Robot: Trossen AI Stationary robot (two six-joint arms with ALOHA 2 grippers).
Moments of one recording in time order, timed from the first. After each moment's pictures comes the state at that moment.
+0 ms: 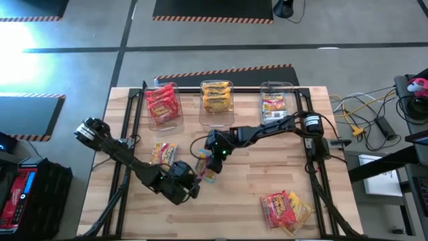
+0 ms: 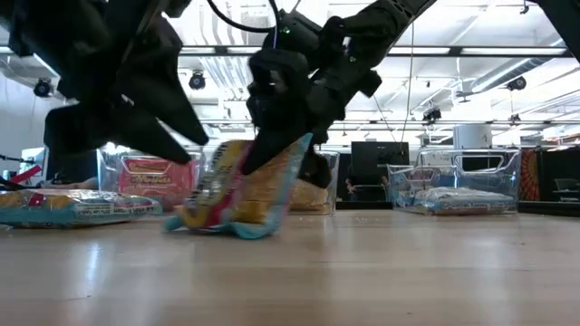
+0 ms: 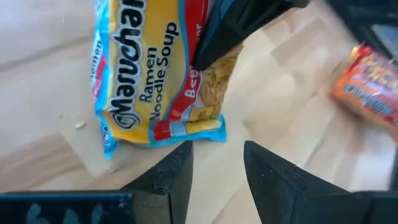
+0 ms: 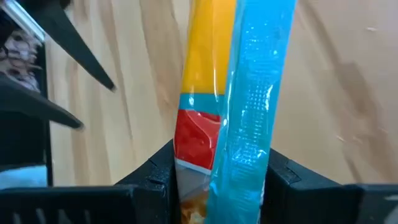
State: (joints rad) left arm -0.59 1.63 0.86 -0.17 -0.65 -1.40; right arm -0.03 2.02 1.35 -0.19 -0.41 0.51
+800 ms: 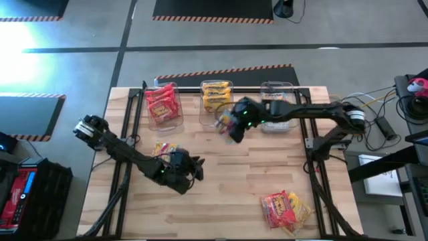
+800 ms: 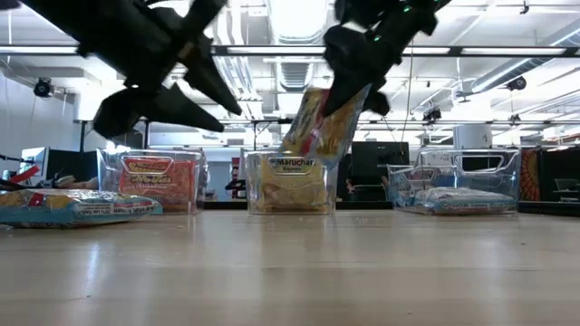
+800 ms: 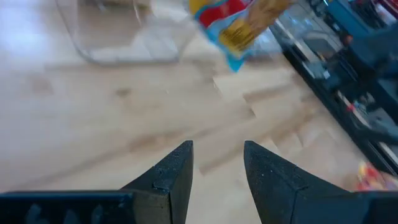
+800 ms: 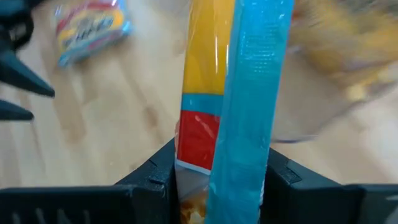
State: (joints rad) left arm -0.48 1.60 0.86 -0.14 -0.92 -1.42; right arm -0.23 1.53 1.18 -0.49 -0.07 0.35
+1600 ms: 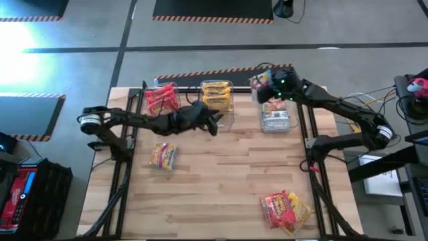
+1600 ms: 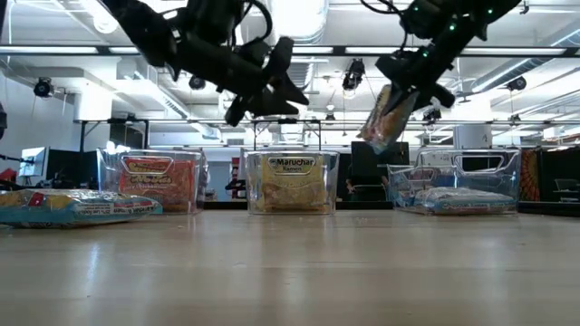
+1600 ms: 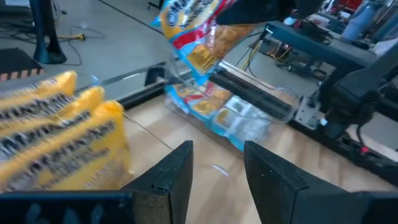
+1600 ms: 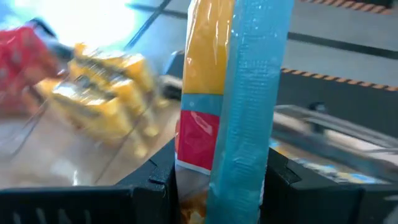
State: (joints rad) left arm 0.20 1.60 0.86 0.50 -0.28 -0.38; right arm -0.70 1.18 0.97 -0.44 0.13 0.37
